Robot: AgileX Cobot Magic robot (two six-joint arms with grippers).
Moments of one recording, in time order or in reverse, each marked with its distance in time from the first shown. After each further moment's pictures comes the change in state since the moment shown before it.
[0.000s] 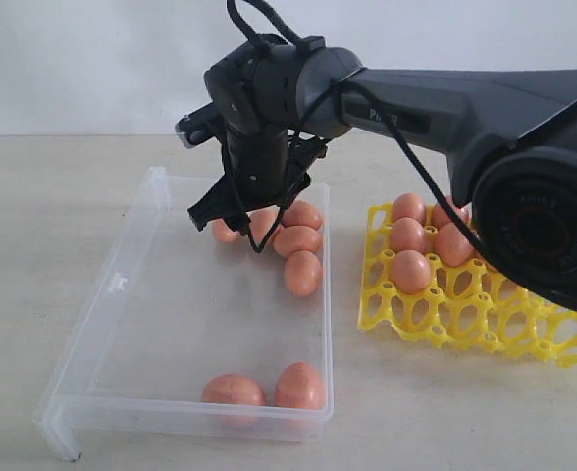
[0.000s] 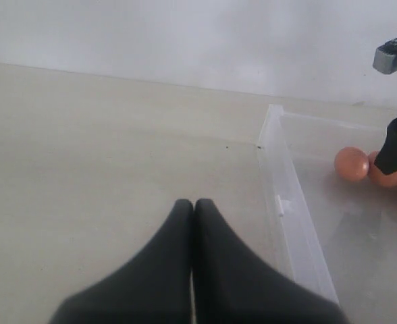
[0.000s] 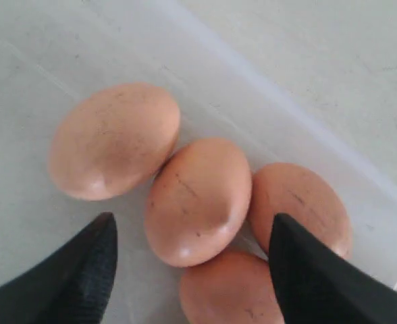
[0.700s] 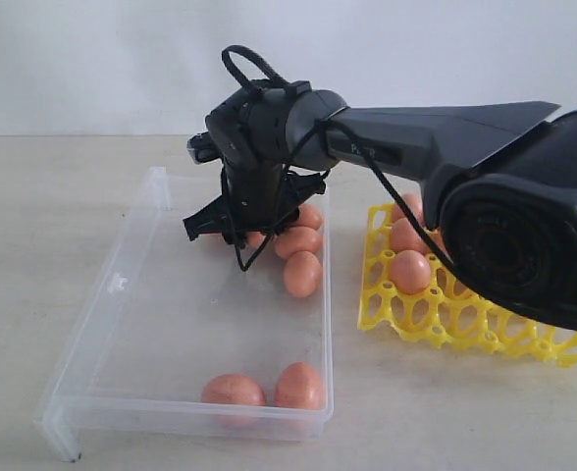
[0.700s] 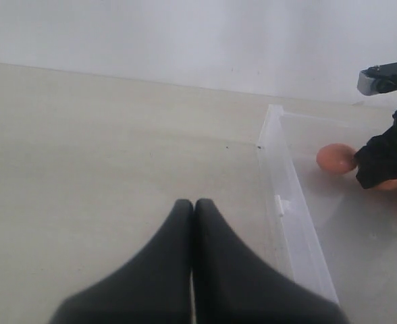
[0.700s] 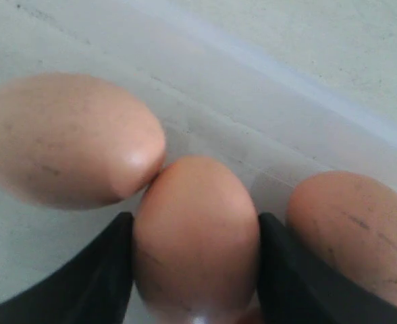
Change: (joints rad) left arm 0.000 0.000 0.000 0.000 0.000 0.000; right arm 0.000 0.072 0.000 -0.004 -0.085 0.217
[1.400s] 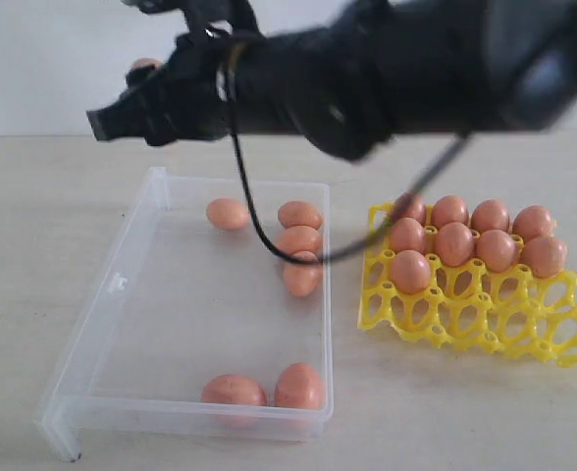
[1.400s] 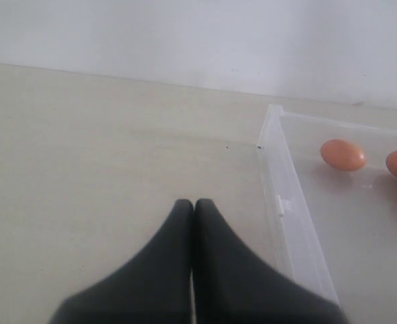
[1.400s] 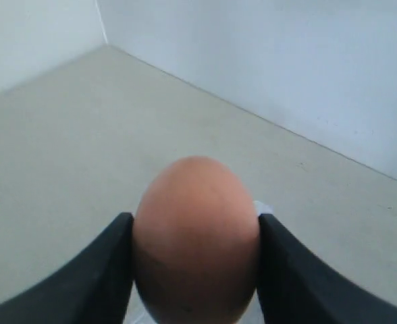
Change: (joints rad) left arm 0.000 0.000 0.000 0.000 0.000 0.000; right arm 0.091 -0.657 0.775 0.082 -1.009 -0.135
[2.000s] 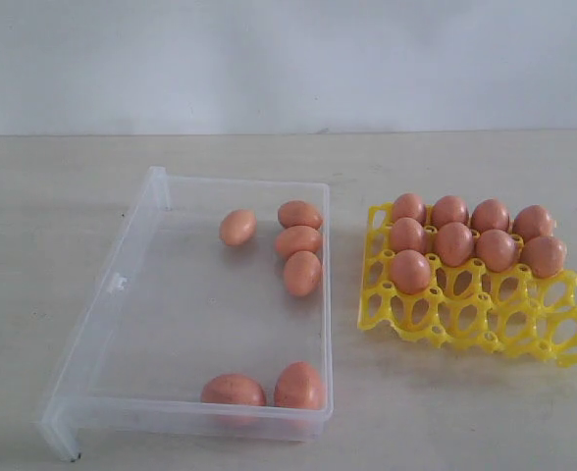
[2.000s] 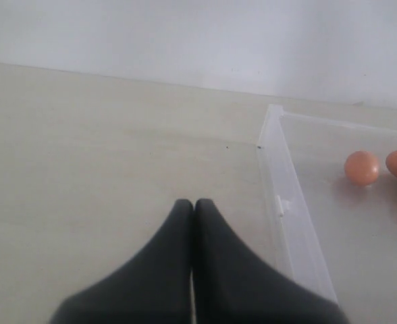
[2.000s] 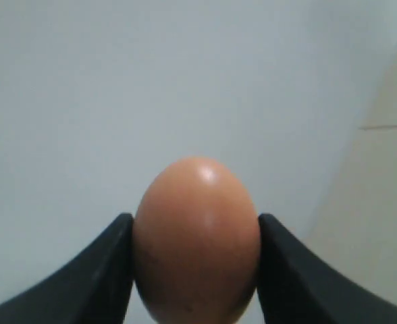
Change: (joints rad) left arm 0.000 0.000 0.000 0.000 0.000 0.000; right arm -0.823 -0.287 0.582 0.704 -0.701 0.255
